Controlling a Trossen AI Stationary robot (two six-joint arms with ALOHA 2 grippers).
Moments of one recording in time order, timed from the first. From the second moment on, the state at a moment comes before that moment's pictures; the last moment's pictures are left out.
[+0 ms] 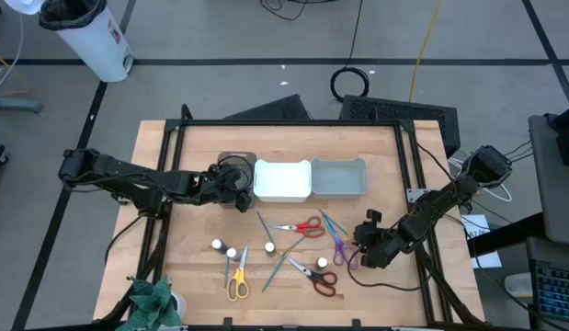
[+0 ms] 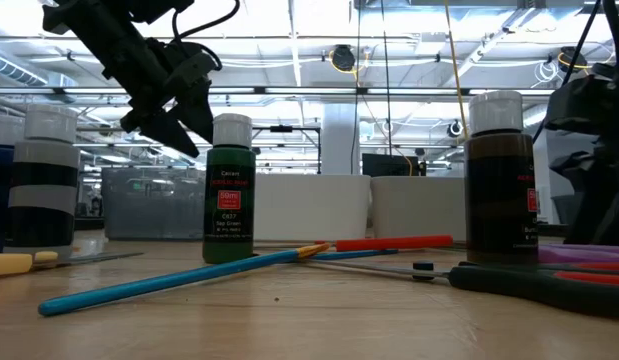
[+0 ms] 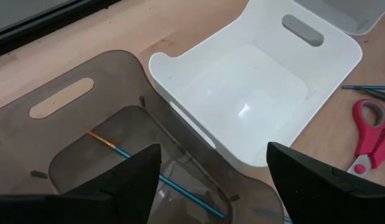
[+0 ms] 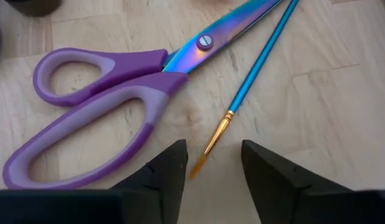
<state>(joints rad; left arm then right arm) -0.07 1.22 0.69 -0.33 -0.51 -0.70 0.67 1.39 0.42 -0.28 0.45 0.80</state>
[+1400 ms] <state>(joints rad) -0.07 1.22 0.69 -0.26 -0.51 -0.66 0.67 1.10 0.36 -0.23 0.62 0.75</state>
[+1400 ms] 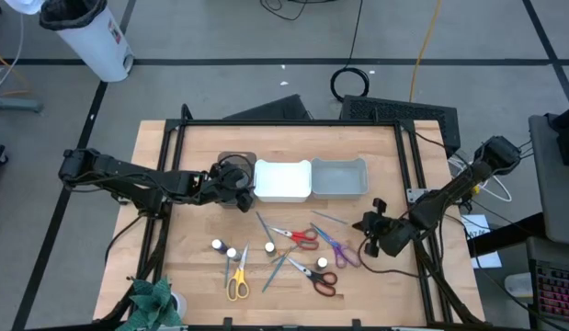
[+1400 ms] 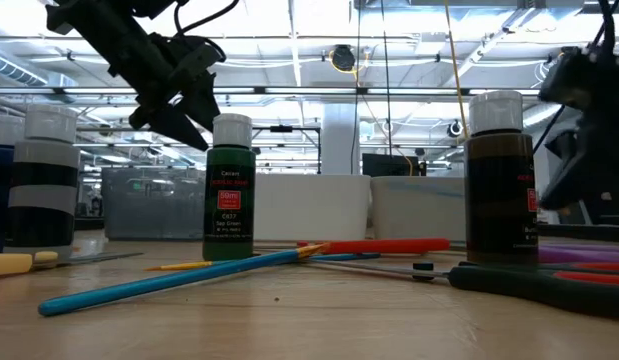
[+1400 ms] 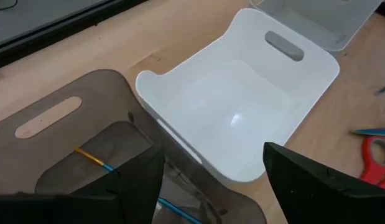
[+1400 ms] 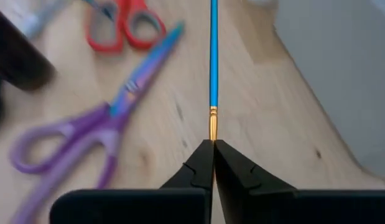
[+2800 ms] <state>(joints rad) -0.07 1.22 0.69 -0.20 -0.50 -0.62 0.31 0.85 0.29 0.34 0.28 0.06</state>
